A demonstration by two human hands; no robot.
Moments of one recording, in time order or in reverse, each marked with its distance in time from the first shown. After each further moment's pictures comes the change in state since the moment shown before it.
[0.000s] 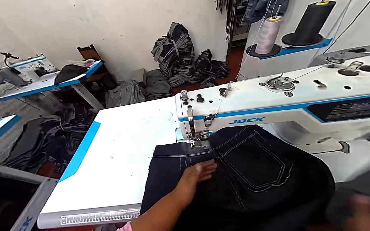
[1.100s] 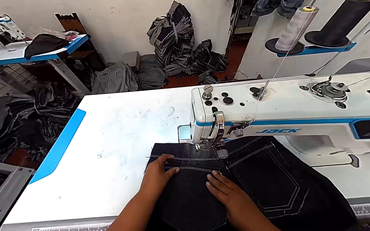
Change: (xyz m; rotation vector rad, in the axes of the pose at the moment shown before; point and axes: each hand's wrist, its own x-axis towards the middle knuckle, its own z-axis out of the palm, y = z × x) left_hand -0.004 -0.016 -0.102 0.683 0.408 -0.348; right_hand -0.025 -0.055 0.184 -0.211 -0.831 -0.425
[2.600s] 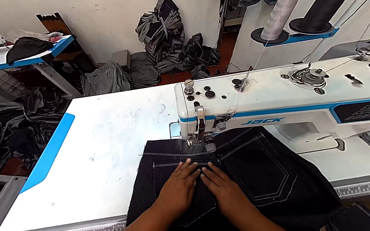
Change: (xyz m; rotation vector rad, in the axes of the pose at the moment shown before) left_hand -0.032 0.009 0.066 0.259 -0.042 0.759; right_hand 0.005 -0.009 -0.002 -0.049 0.037 0.086
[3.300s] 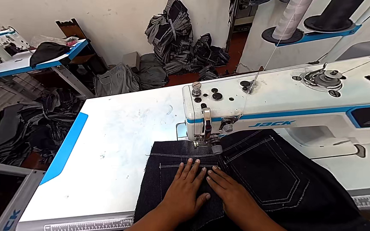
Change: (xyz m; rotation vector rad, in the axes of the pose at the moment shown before) left_hand 0.000 0.010 -0.010 0.155 -0.302 -0.126; right_hand -0.002 0.005 0.003 0.003 0.042 -0.049
